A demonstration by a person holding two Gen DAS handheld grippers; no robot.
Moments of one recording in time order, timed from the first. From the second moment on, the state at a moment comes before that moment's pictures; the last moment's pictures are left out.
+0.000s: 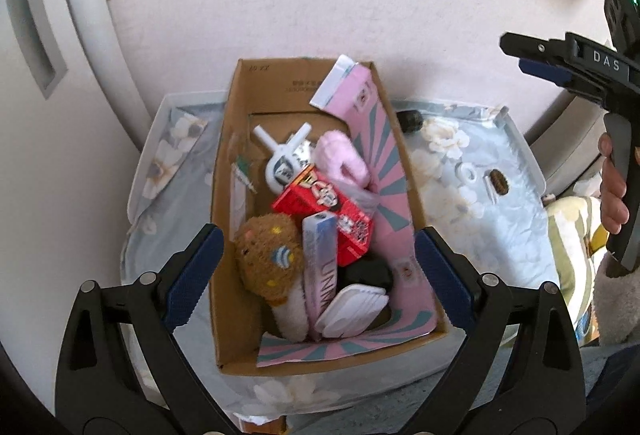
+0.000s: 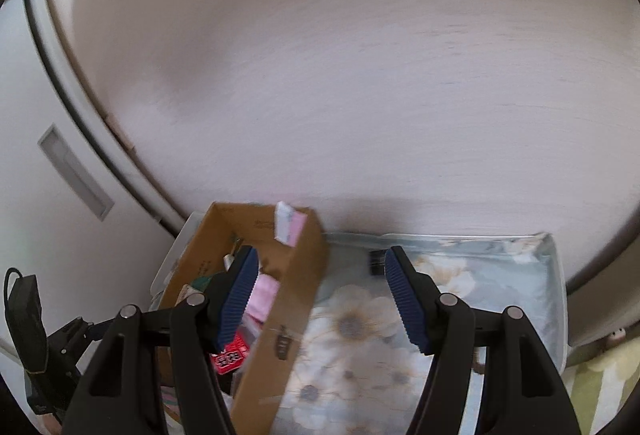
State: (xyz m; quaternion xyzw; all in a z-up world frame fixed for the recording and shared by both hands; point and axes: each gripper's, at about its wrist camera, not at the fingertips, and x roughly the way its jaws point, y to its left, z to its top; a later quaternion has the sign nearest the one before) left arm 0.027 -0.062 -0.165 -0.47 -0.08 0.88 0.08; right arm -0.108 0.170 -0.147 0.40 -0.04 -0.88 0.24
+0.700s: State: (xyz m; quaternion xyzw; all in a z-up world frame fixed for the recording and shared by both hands) left arm -0.037 0.067 -0.116 -0.45 -0.06 0.87 0.18; right arm -0.104 0.301 -0.157 0.40 -0.07 -0.90 0.14
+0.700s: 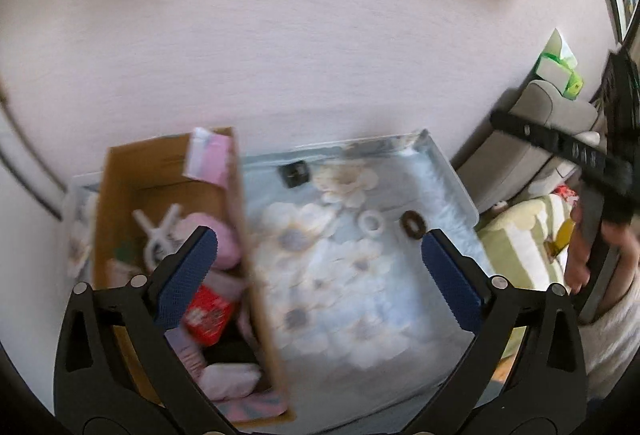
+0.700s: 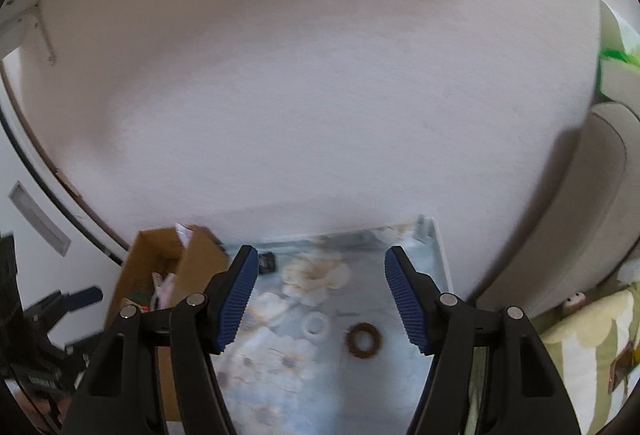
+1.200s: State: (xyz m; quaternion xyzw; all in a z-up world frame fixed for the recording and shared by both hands) left arm -0.153 0.128 -0.217 -0.55 -0.12 0.82 0.08; right arm -0.113 0.321 -0.260 0.49 0.00 -0.86 0.15
